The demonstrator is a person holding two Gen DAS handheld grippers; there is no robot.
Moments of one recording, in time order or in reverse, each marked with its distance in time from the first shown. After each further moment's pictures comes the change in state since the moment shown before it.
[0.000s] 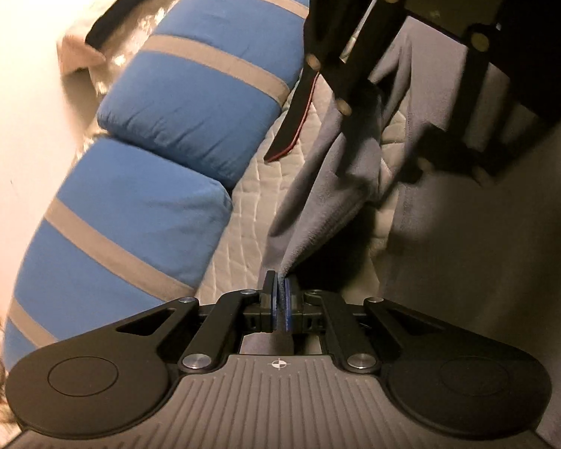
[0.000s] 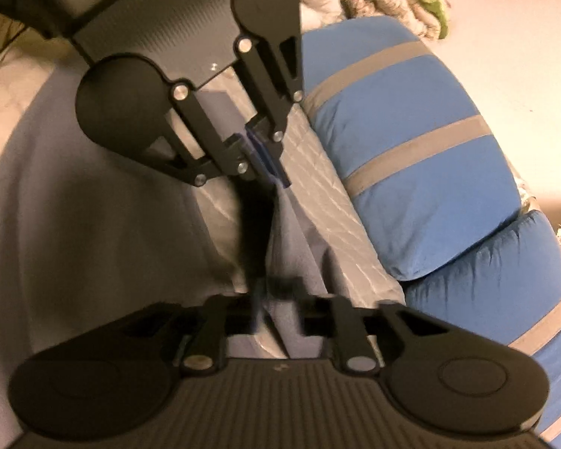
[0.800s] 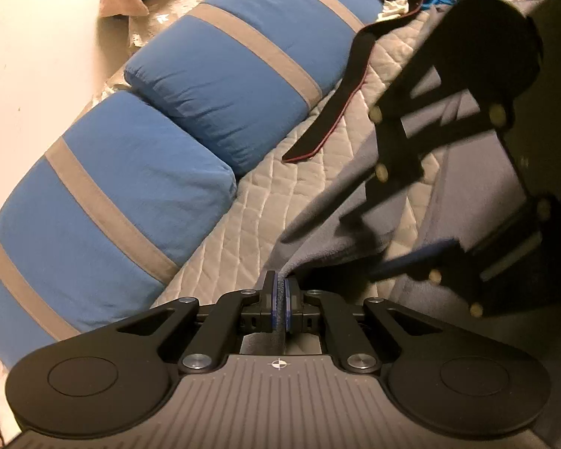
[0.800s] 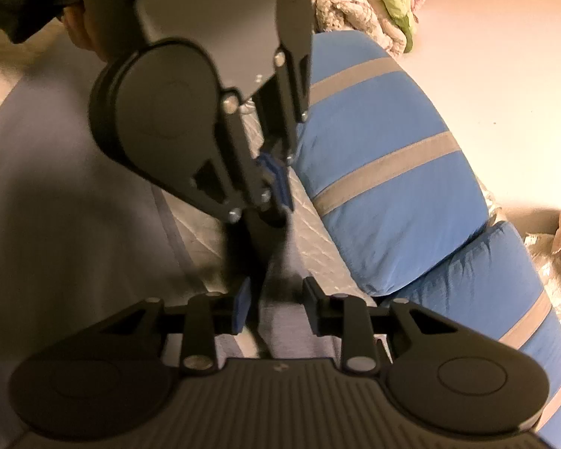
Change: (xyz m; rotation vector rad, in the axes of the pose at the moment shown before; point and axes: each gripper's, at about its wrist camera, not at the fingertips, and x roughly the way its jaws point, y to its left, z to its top) left arm -0.002 0.027 0.002 -0.254 0.010 -0.060; right arm 0.024 0.035 0.018 0.015 -0.019 -0.154
